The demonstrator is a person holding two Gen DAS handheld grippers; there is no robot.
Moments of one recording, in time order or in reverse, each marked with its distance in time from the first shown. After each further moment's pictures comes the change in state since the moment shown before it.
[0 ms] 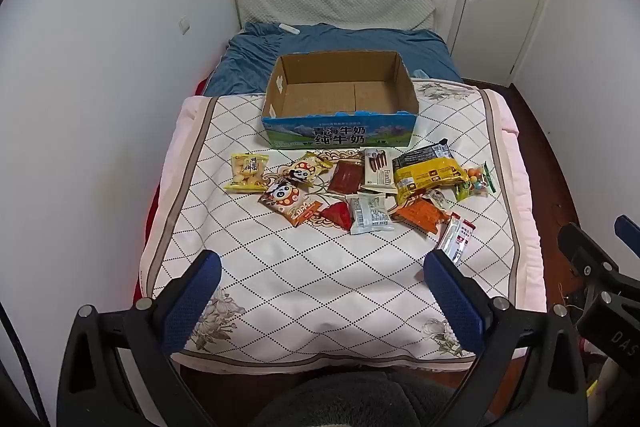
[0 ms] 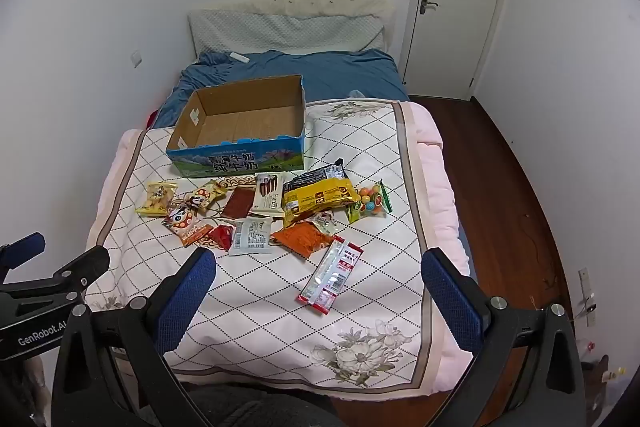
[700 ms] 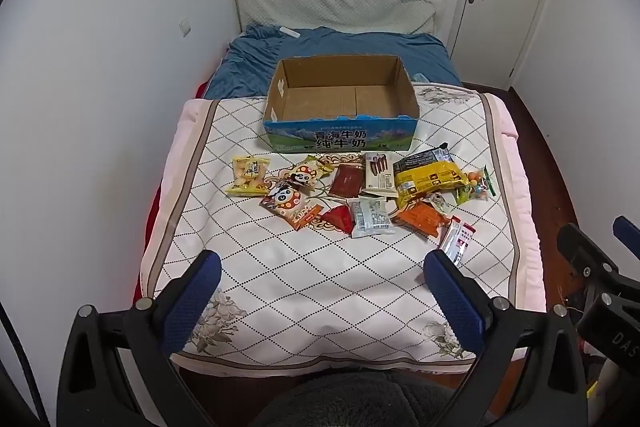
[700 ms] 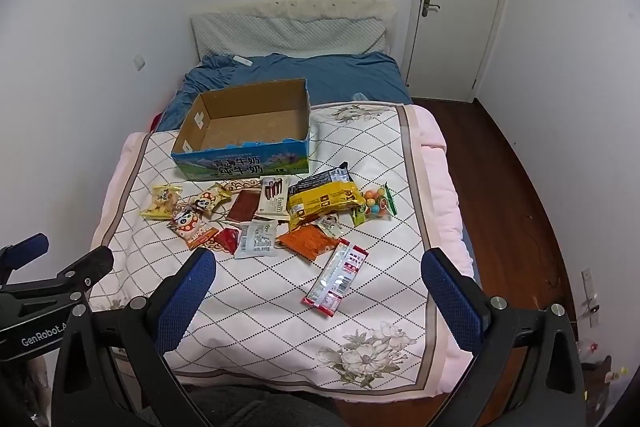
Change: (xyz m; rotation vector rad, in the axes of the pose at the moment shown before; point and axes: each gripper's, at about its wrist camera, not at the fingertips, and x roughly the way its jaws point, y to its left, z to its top) left arm -0.003 0.002 0.005 0.001 -0.012 -0.001; right arm -0.001 0.008 0.002 -0.001 -0.004 -0.001
